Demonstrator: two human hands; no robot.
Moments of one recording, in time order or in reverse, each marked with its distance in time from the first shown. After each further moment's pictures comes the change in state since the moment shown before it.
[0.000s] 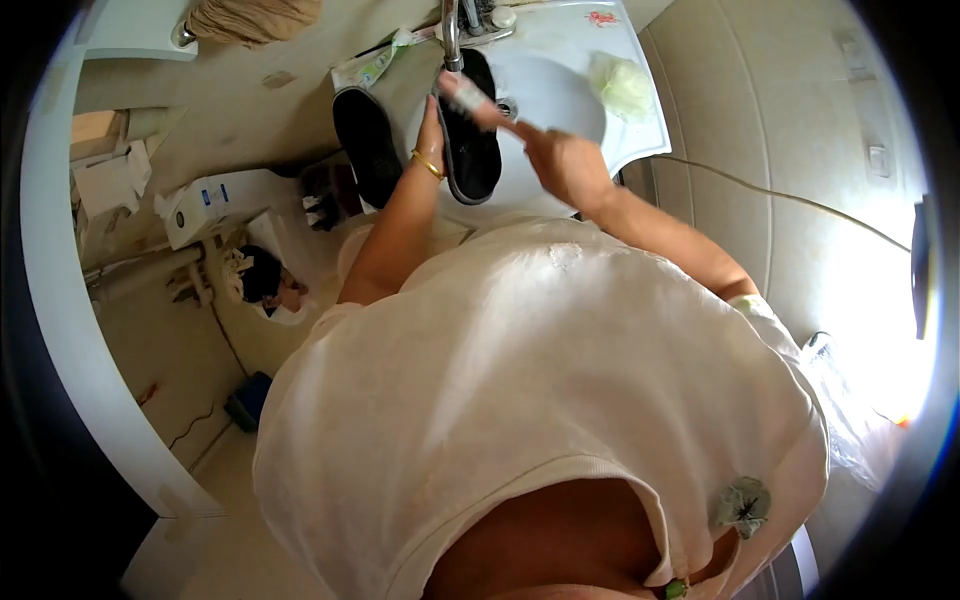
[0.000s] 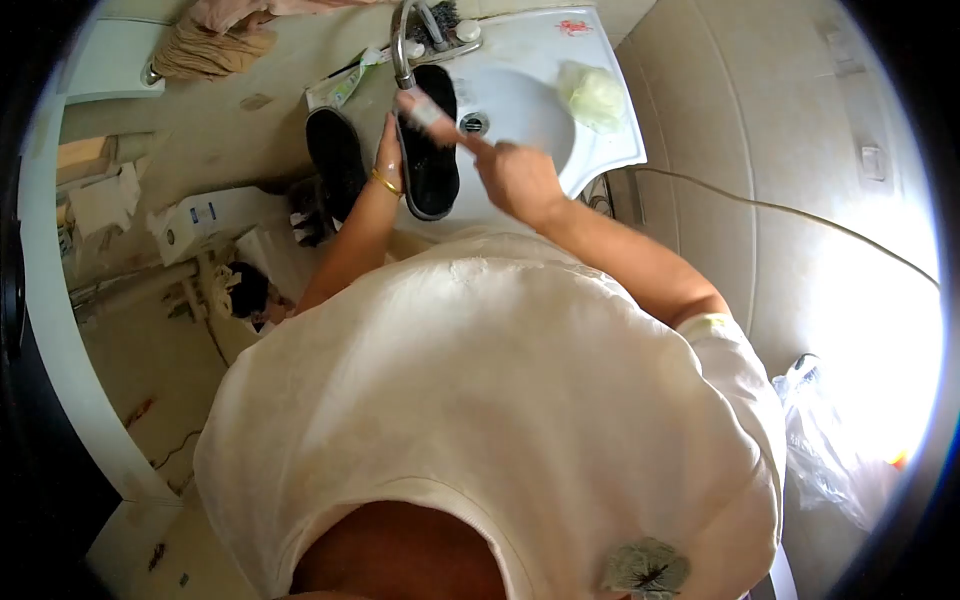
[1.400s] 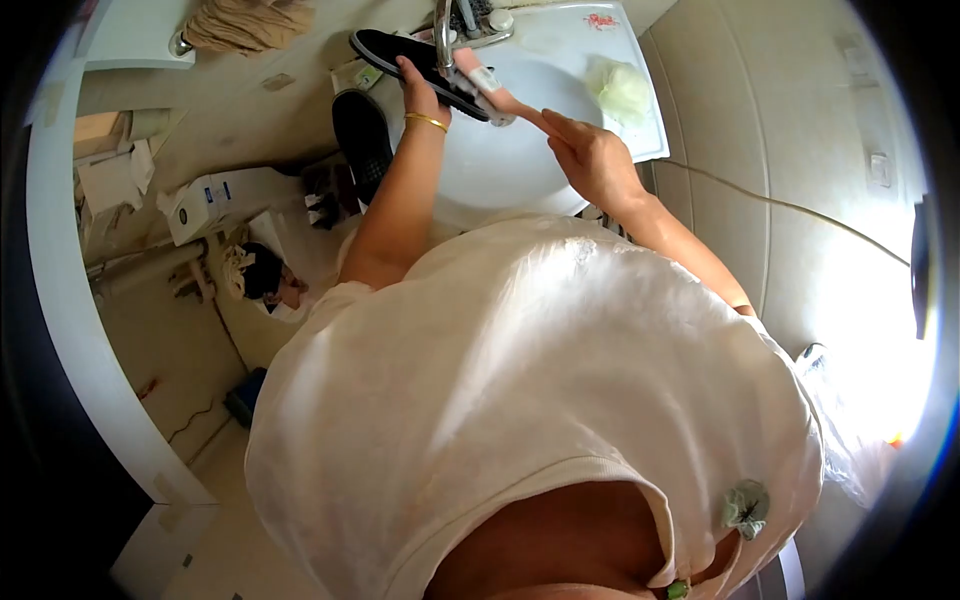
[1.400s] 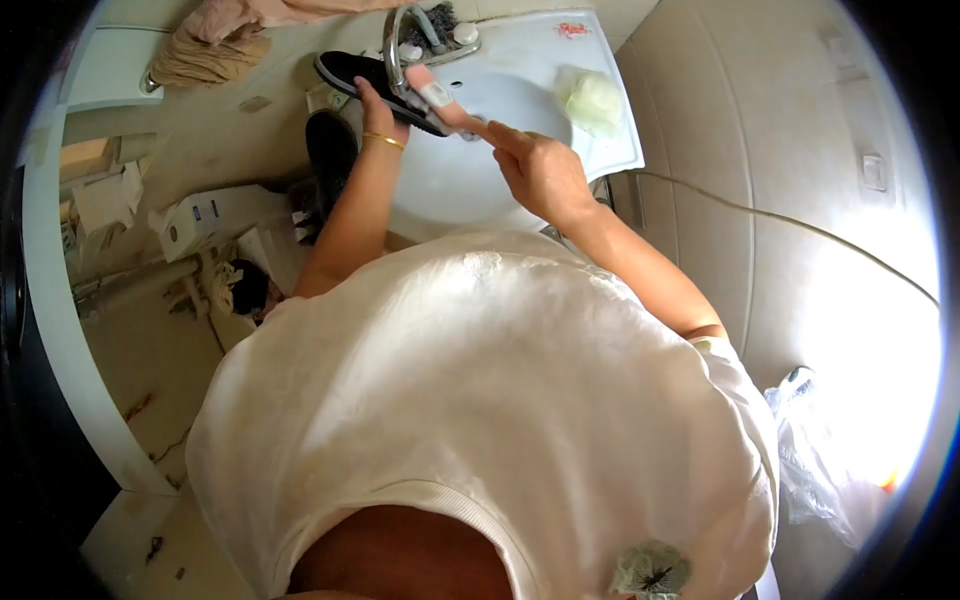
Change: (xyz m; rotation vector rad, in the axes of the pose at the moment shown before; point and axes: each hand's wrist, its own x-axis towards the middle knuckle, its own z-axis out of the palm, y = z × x) left_hand 0.058 0.030 0.026 0.046 0.099 0.457; right_hand -0.008 0.008 -0.056 0.275 0.023 0.133
